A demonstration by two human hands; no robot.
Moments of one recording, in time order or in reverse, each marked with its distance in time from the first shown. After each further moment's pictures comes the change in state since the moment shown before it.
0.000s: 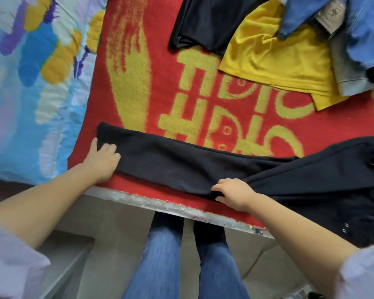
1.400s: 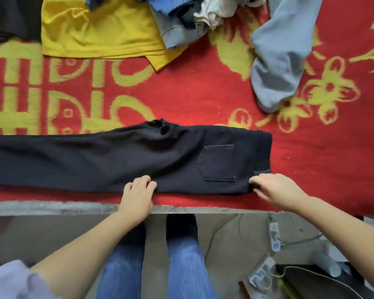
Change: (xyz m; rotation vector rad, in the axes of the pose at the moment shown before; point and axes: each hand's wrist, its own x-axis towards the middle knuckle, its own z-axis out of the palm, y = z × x) left_hand -0.014 0.496 -0.154 -0.416 0.463 0.158; right_hand -0.318 0.370 0.226 0.098 0.488 0.178
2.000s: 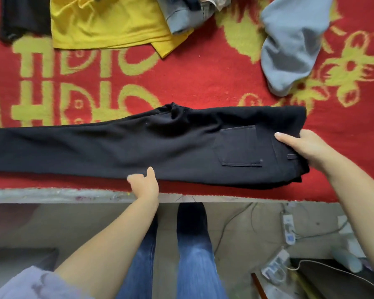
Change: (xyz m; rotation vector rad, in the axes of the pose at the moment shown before) left_hand 0.015 0.041 -0.025 -1.262 0.356 -1.276; right_hand 0.034 0.012 -0.062 1.164 0.176 0.773
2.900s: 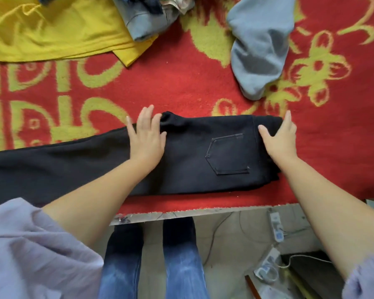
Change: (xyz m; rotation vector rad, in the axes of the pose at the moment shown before) left_hand 0.021 0.094 0.094 0.970 -0.033 1.436; right_hand 0.060 0.036 0.006 -0.288 0.449 -0.062
